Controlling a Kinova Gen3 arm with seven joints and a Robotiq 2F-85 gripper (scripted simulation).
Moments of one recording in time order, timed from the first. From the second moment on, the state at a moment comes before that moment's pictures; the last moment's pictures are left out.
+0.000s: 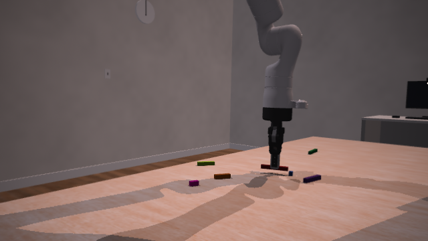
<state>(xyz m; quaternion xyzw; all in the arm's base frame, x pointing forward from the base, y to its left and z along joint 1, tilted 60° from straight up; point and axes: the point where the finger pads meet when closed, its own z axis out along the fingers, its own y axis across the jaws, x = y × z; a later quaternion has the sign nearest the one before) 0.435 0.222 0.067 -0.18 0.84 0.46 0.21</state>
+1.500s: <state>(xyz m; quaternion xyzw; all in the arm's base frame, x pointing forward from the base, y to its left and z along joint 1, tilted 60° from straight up) 0.434 0.230 0.062 -0.18 0.85 0.46 0.21</state>
